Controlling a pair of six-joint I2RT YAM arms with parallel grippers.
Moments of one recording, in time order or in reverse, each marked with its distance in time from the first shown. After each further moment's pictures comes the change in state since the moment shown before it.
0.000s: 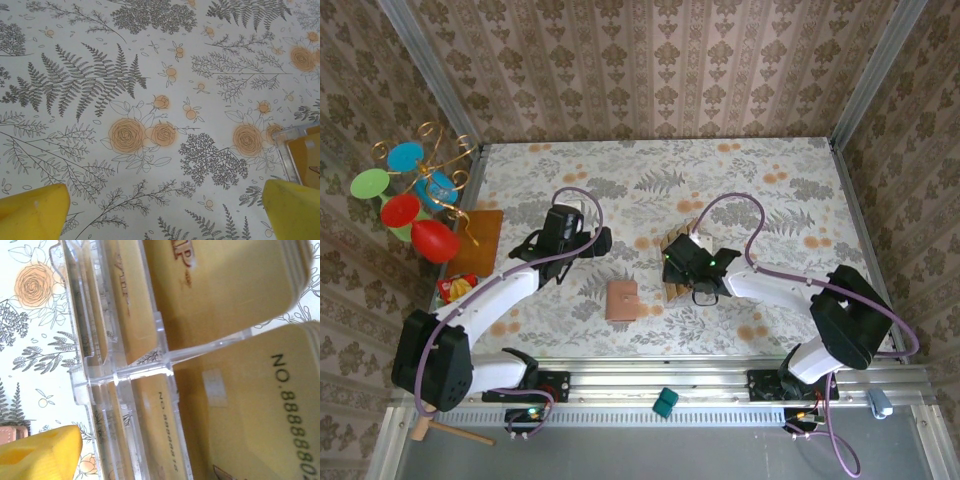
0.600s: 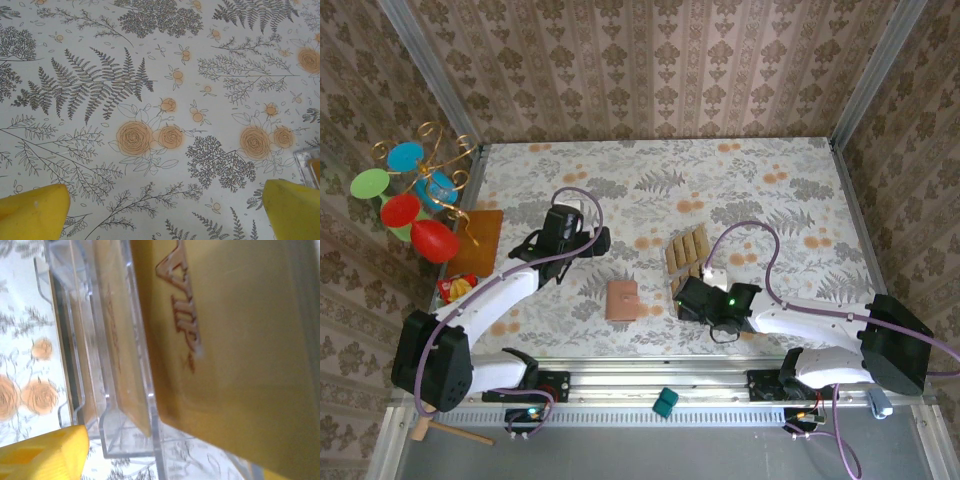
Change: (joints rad) left arm 0.001 -0.005 0.000 -0.001 -0.027 0.015; right arm 0.190 -0.252 -0.210 -0.138 0.044 0.170
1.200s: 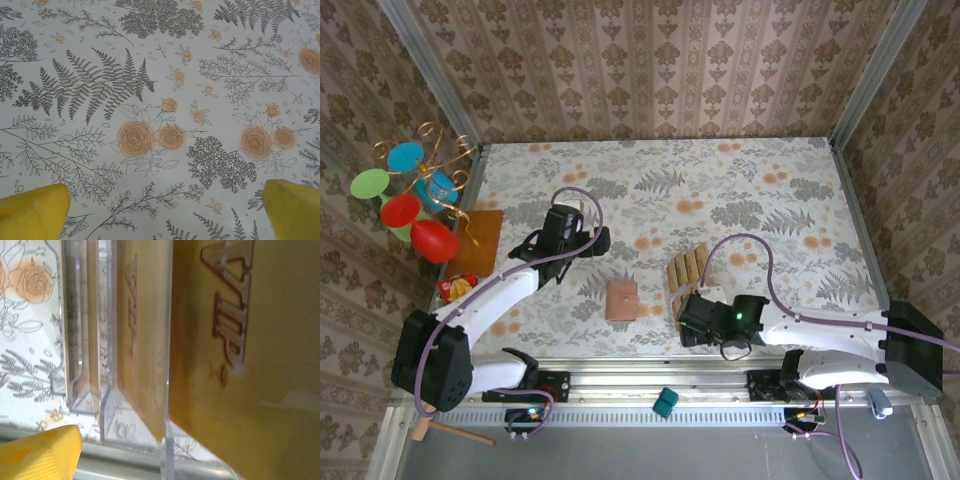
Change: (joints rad) left arm 0.000 0.000 0.000 0.001 -0.004 0.001; right arm 0.153 -0.082 -0.012 -0.166 -0.106 -0.036
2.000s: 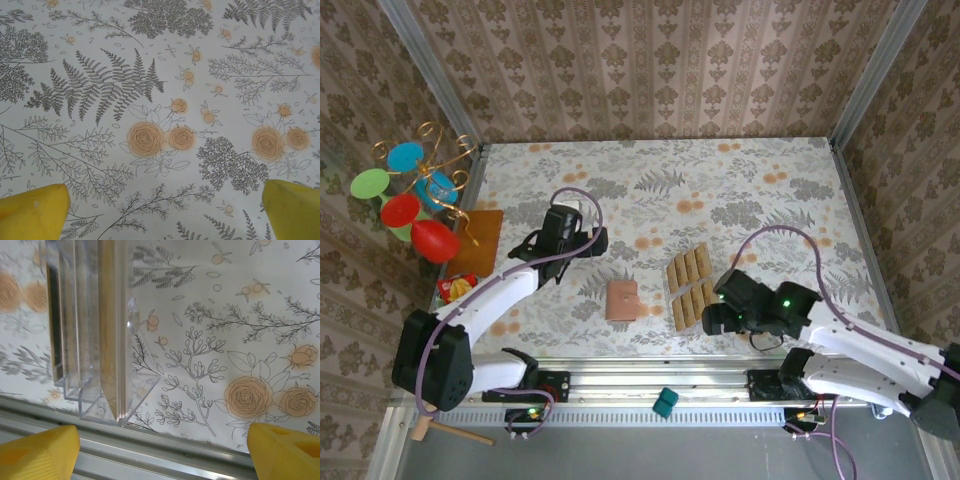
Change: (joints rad) left arm 0.008 0.003 -0.003 0.003 -0.016 0.019; right arm -0.223 -0.259 0.026 -0.205 -0.134 -0.220
